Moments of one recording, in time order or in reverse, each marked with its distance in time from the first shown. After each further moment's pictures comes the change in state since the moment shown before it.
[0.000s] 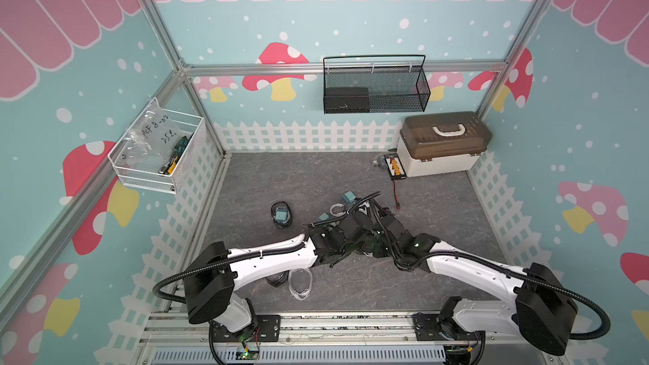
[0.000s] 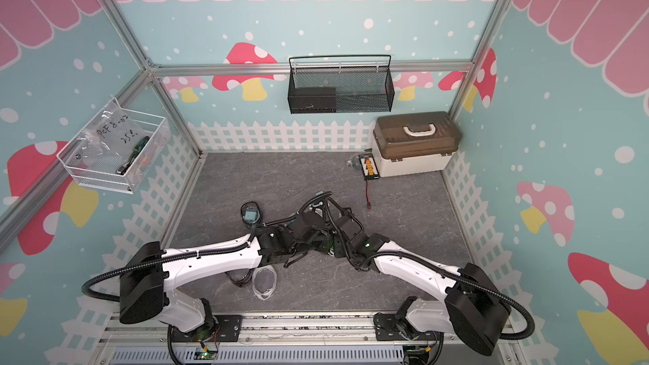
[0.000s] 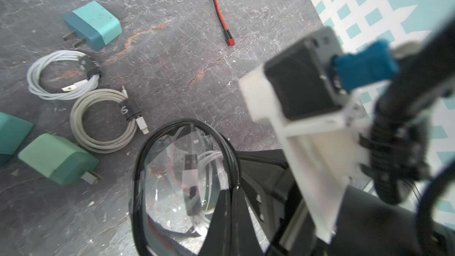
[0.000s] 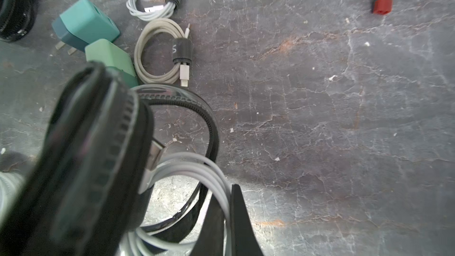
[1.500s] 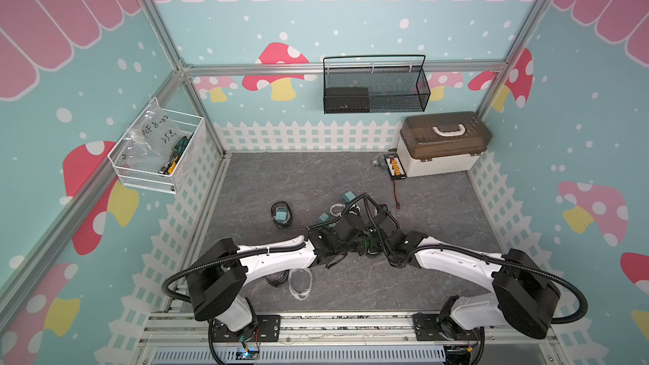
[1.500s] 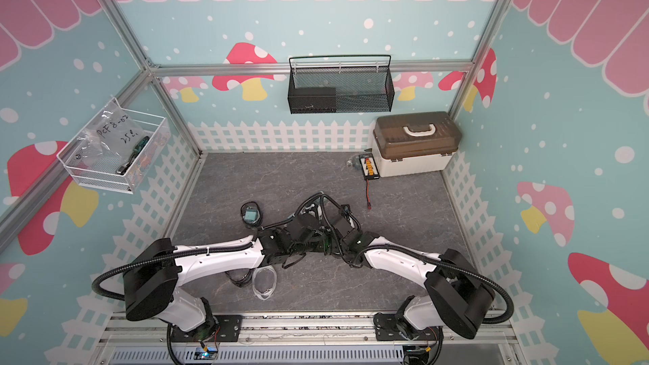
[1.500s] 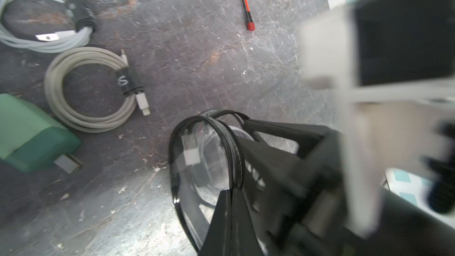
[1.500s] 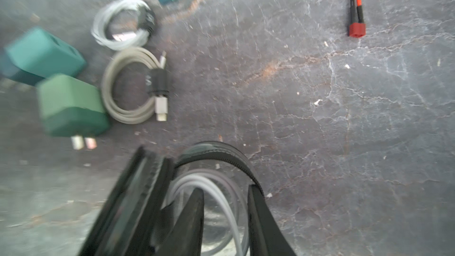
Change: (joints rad) left arm 0.083 0.017 -0.126 0.122 0.089 -0.151; right arm 0.000 0.066 0.014 0.111 0.120 0.017
